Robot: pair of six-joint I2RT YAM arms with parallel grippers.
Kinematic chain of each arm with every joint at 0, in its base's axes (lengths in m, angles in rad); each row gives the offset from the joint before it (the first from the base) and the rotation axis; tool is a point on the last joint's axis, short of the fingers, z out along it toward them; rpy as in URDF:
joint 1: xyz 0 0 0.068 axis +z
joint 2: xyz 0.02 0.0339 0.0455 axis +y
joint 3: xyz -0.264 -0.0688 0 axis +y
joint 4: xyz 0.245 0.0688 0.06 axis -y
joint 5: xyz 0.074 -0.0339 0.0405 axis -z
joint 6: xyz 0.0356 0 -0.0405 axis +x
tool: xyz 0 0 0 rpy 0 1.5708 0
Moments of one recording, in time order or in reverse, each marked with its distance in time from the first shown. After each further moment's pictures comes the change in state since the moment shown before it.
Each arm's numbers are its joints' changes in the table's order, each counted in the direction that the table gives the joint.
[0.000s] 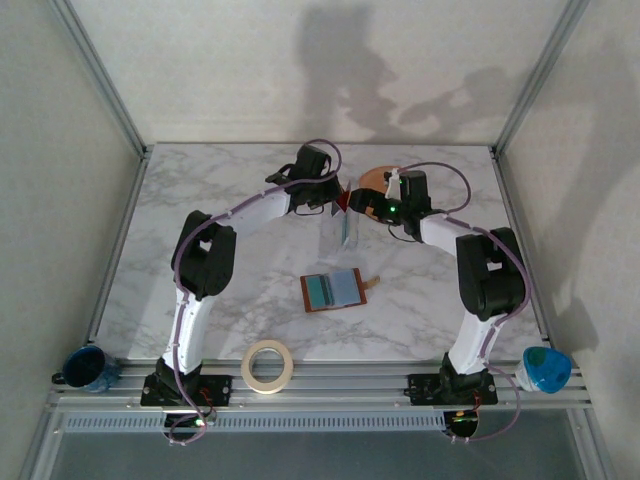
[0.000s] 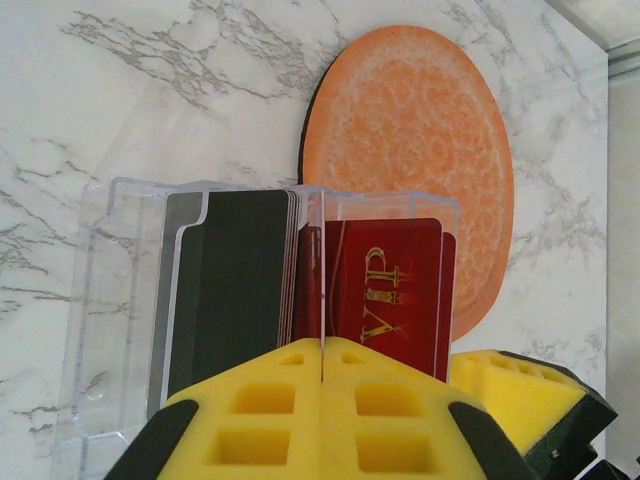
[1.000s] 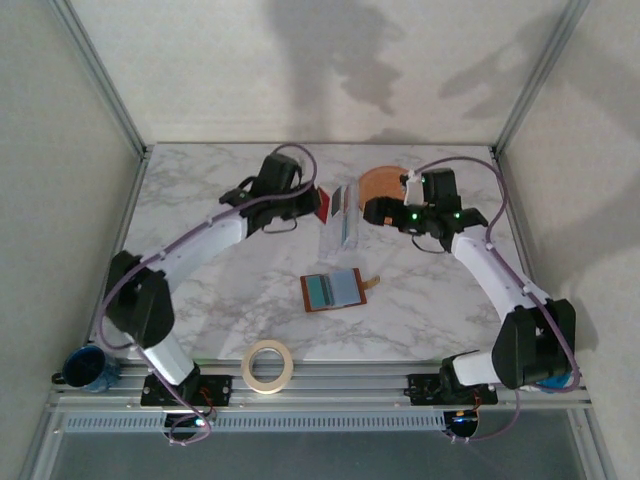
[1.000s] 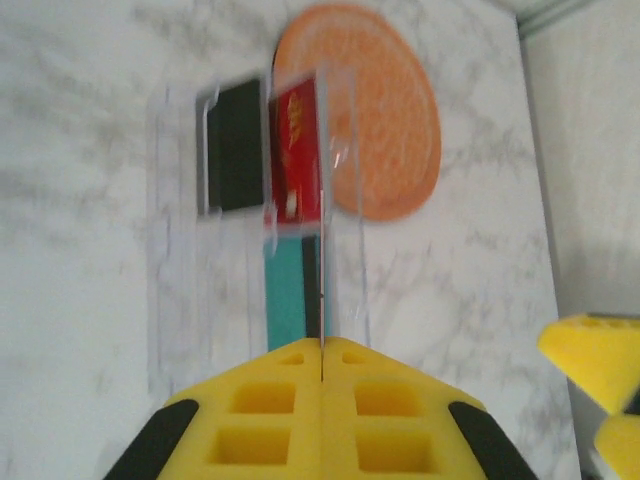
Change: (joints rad) left arm -0.029 -0.571 0.491 -0.021 0.002 0.082; right arm 0.019 -0.467 0.007 -0.644 -0.014 -0.138
